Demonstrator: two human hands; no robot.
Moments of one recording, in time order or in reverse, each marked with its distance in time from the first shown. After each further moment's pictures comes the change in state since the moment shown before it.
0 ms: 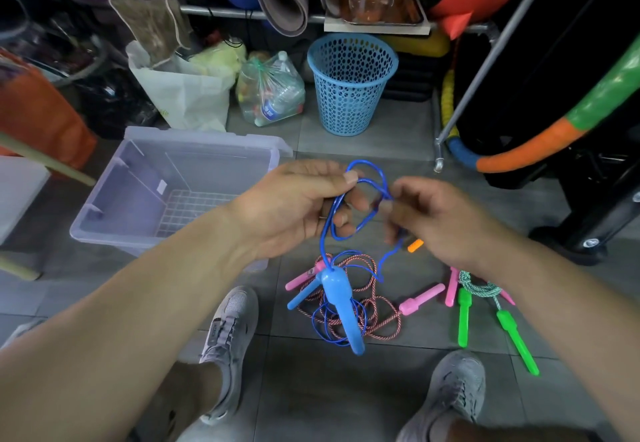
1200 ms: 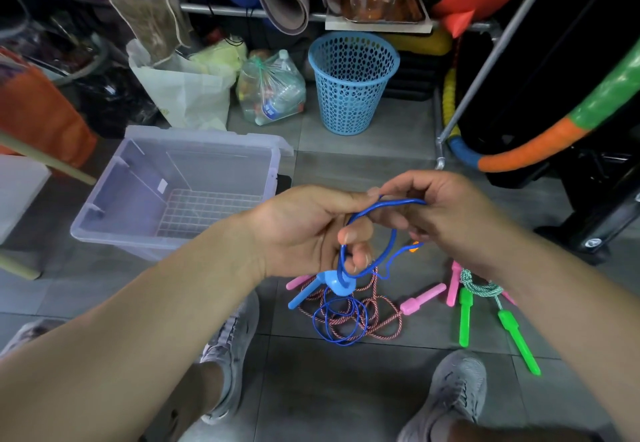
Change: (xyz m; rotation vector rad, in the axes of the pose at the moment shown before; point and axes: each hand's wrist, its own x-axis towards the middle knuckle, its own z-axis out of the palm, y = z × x) left_hand -0.002 -0.007 0.009 -0.129 -0.333 -0.277; right_hand 0.004 -0.002 0.000 0.234 0.059 0.026
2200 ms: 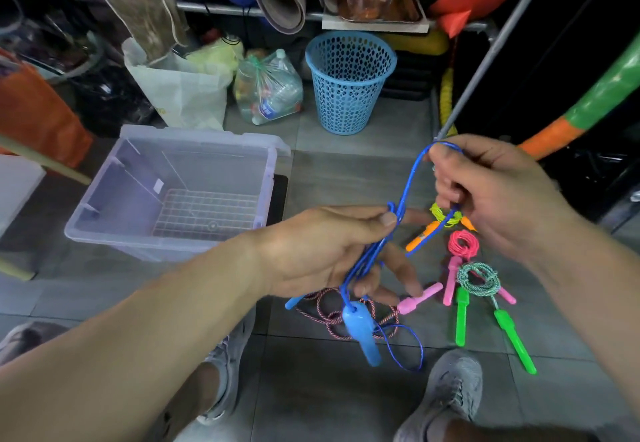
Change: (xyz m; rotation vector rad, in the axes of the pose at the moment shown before) left_hand 0.003 -0.018 0.011 0.183 -0.080 0.068; right_hand -0.006 -0.017 -0.027 0.231 0.248 -0.106
